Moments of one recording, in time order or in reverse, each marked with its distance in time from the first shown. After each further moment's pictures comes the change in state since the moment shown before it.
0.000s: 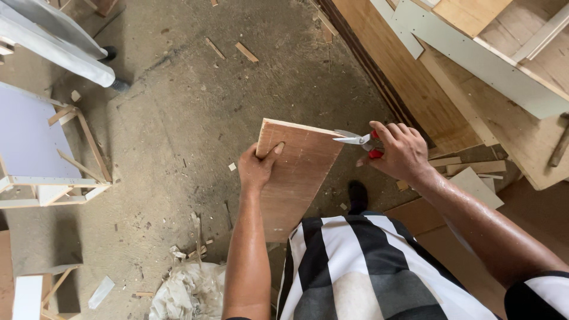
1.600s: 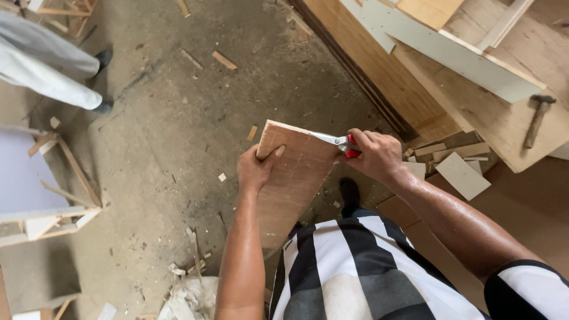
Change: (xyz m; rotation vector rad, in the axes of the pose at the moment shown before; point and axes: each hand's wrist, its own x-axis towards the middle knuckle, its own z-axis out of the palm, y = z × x) left_hand 0.015 0.037 0.037 0.025 -0.121 0.189; right_hand -0.003 0.003 0.007 0.102 -0.060 0.182
